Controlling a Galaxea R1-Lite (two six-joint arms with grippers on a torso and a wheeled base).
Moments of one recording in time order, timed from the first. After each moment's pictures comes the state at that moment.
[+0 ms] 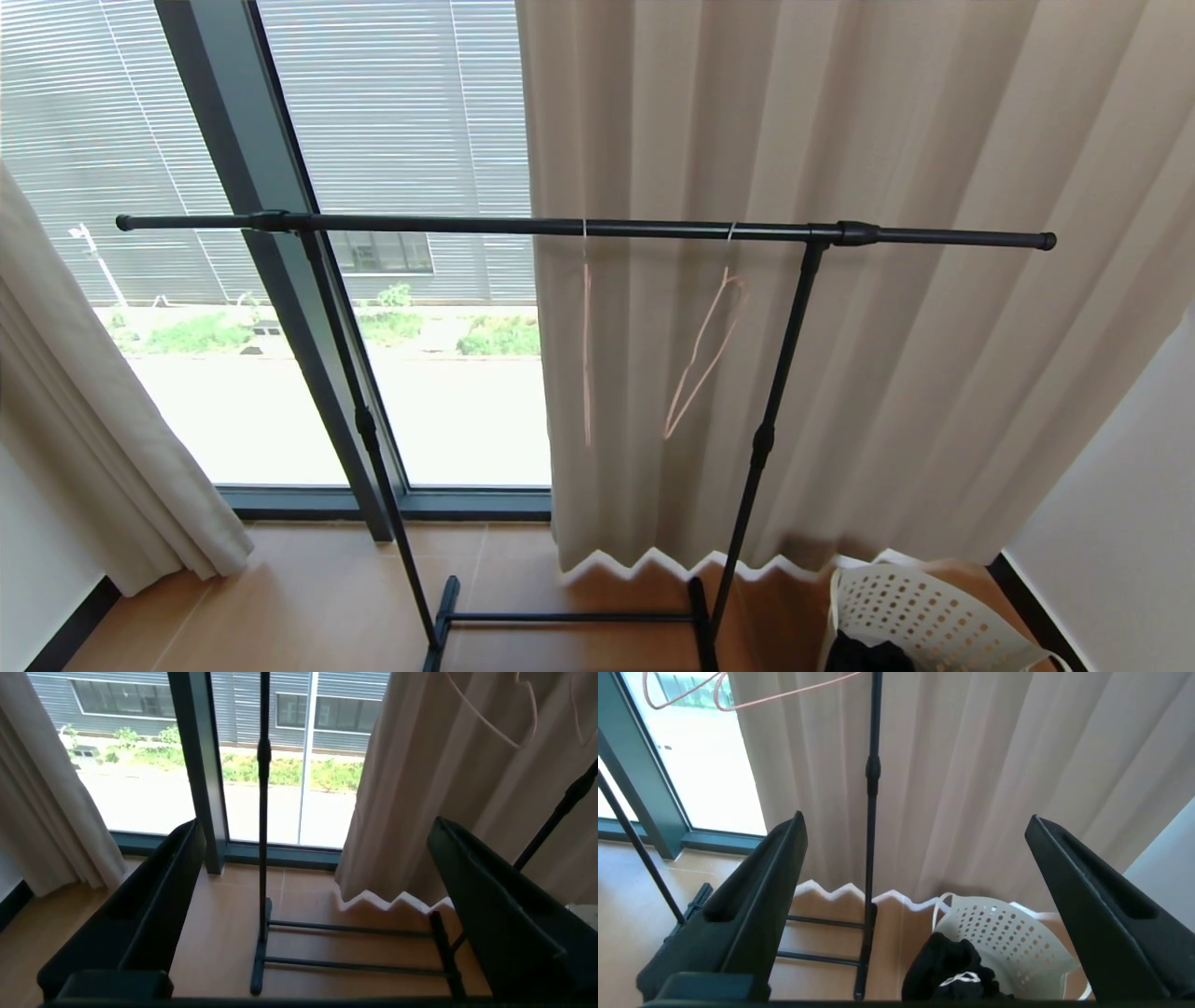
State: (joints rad) left arm 0.00 0.00 -0.03 0.06 0.07 -0.03; right arm 0.00 0.00 -0.04 0.08 0.05 -0.02
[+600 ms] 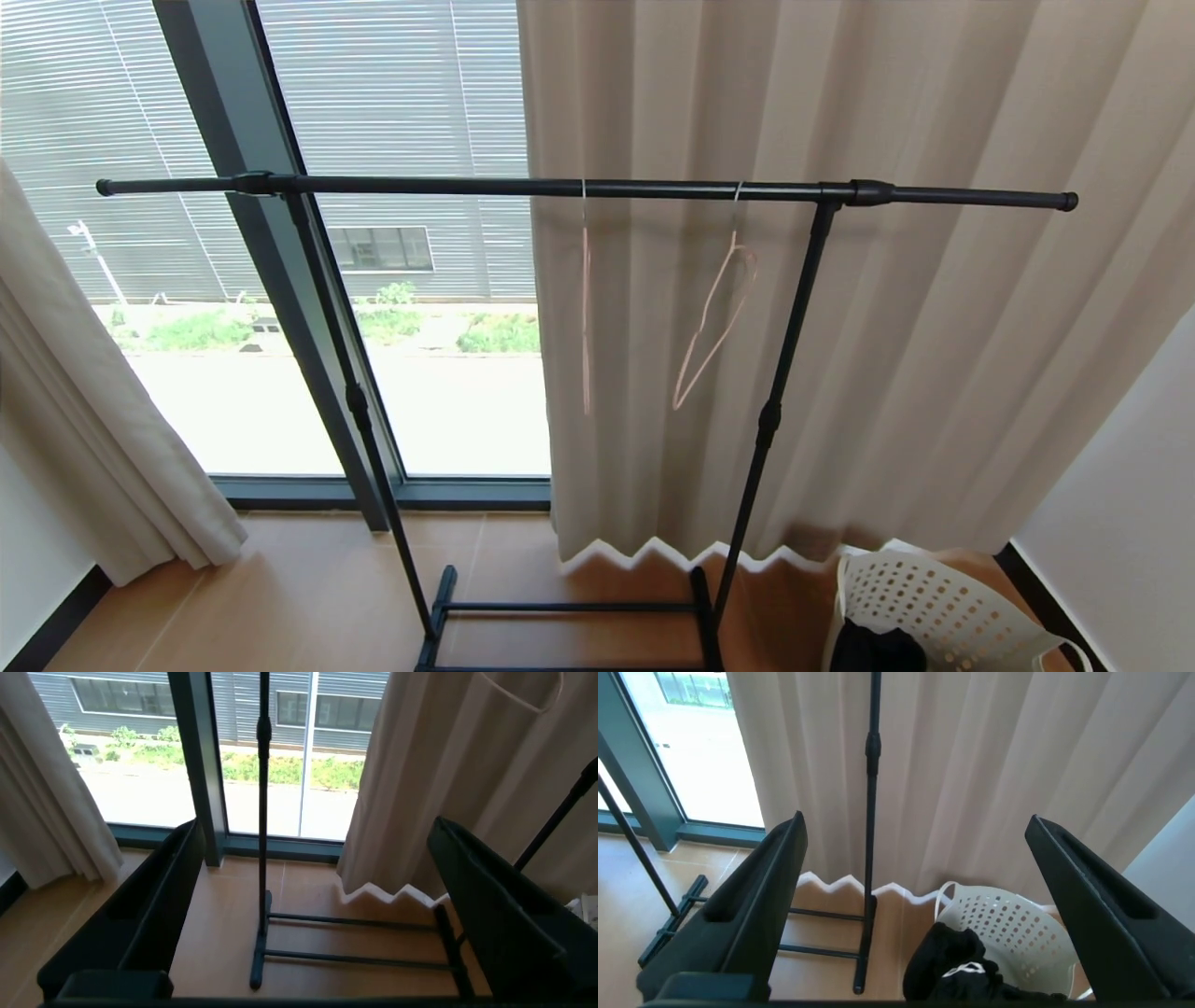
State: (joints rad) left arm -0.01 0.00 -0.03 0.06 0.07 -0.03; right arm 0.00 0.00 -0.04 0.08 0.05 -0.03
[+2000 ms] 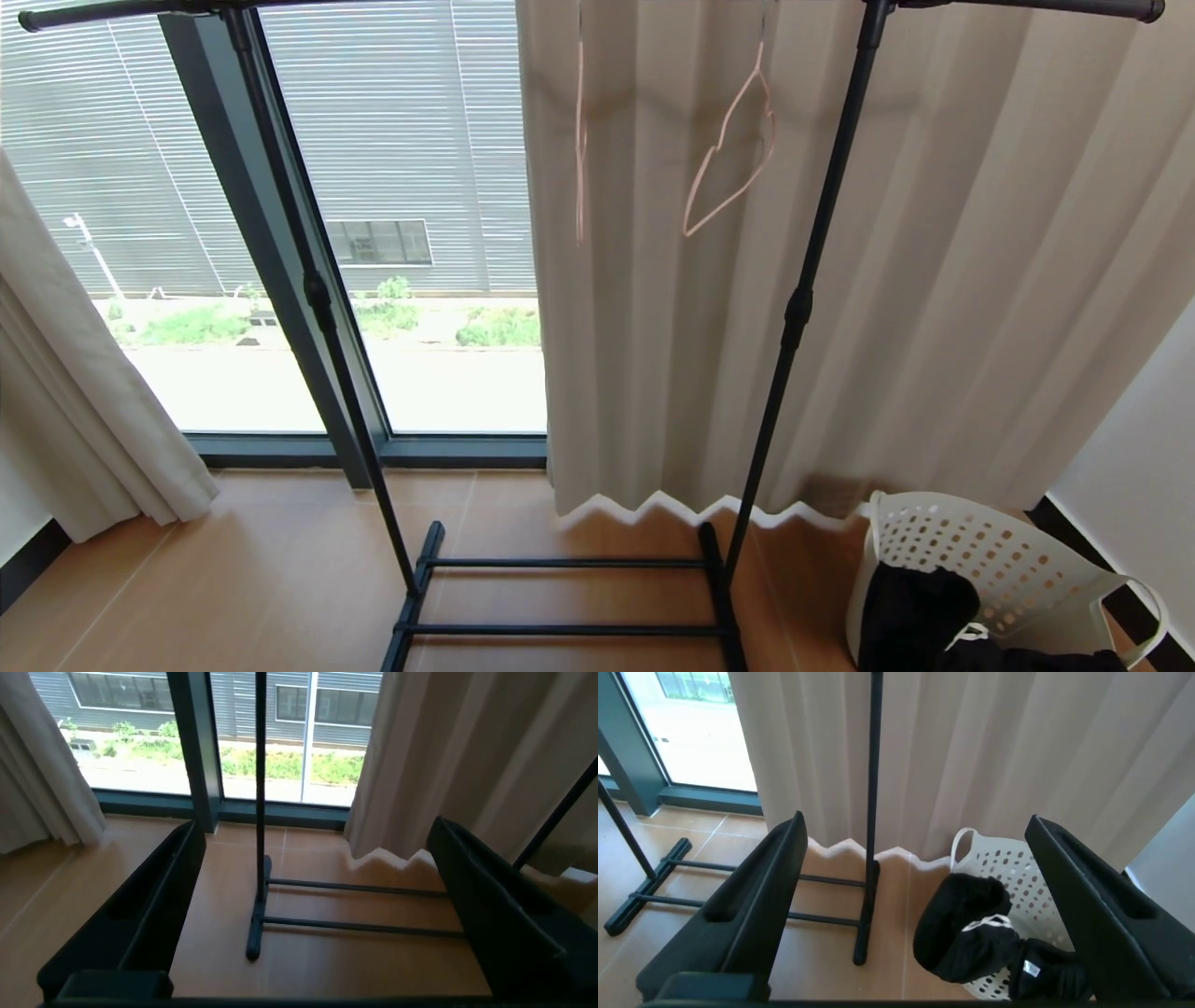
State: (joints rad) left arm -0.01 0.00 -0.03 0.06 0.07 -0.03; right arm 0.00 0.00 -0.04 0.08 0.05 -0.03
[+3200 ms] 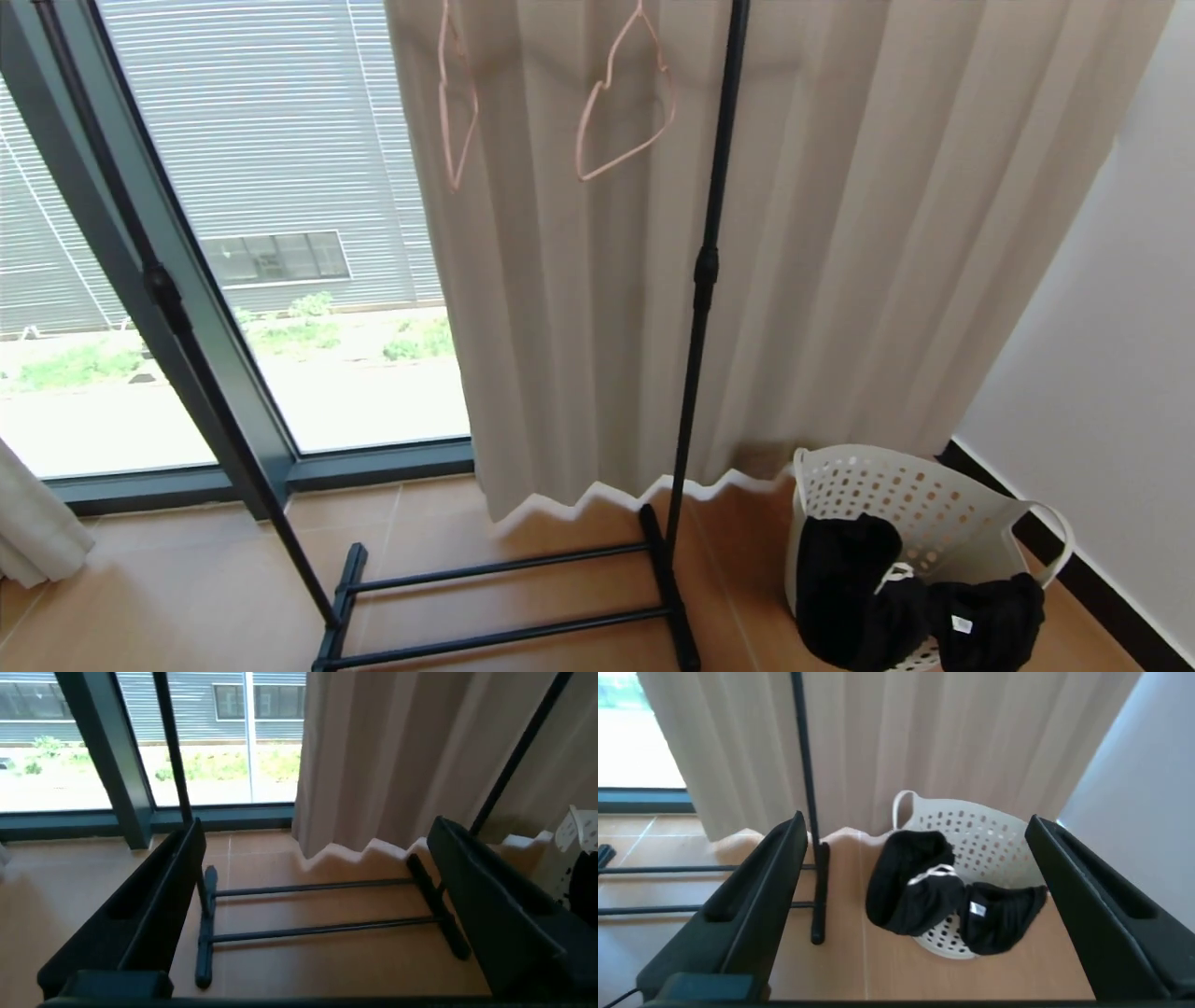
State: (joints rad) left arm -0.01 0.00 -0.03 0.06 0.06 -0.03; right arm 0.00 0.00 -0.04 0.08 0.05 -0.03
